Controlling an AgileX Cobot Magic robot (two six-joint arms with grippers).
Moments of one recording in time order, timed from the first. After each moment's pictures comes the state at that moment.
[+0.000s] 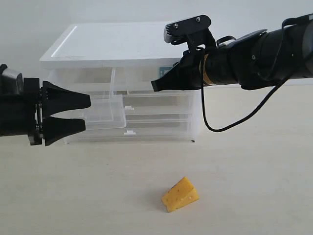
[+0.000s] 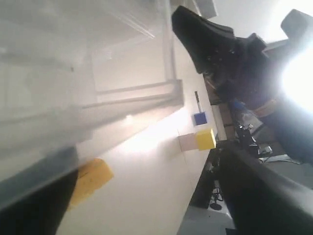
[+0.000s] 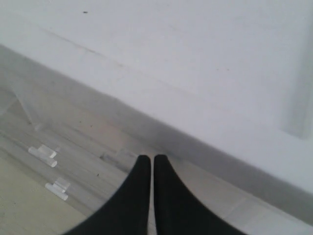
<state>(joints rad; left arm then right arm) 0.08 1.74 -0.80 1.50 -1.19 -1.91 0.51 1.81 -1.24 -1.74 -0.02 1.68</state>
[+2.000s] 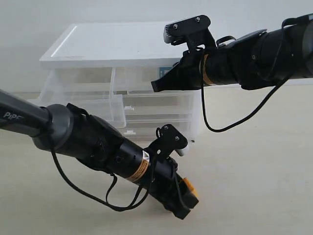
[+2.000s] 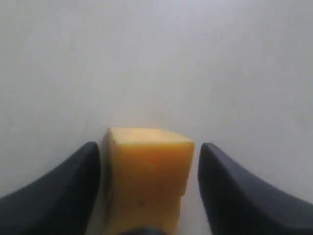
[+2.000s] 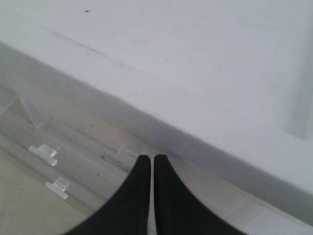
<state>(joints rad) -0.69 2.12 -1.14 1.74 -0.46 -1.45 0.51 1.81 -1.24 -1.74 -0.02 1.68</state>
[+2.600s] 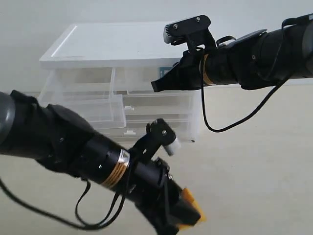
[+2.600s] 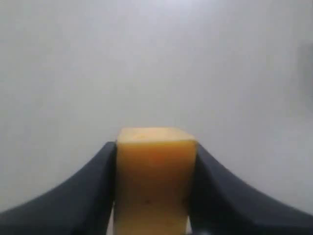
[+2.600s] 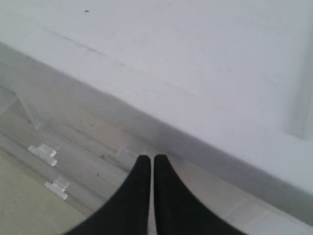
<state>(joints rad) -0.69 1.87 -0.96 1.74 -0.62 -1.49 0.51 1.81 -1.24 -1.74 -0.02 1.68</state>
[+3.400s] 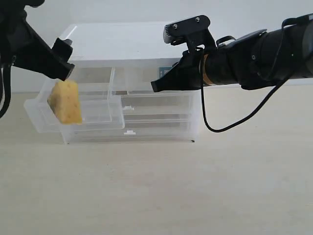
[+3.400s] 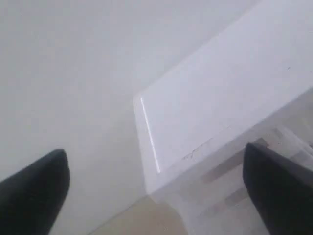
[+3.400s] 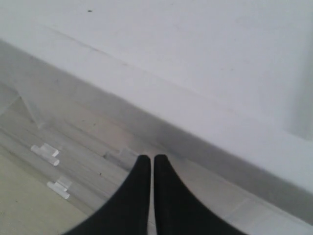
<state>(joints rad) -0.68 1.29 -0.87 1.75 0.64 -1.30 0.51 1.81 -1.24 -1.74 -0.03 1.68</state>
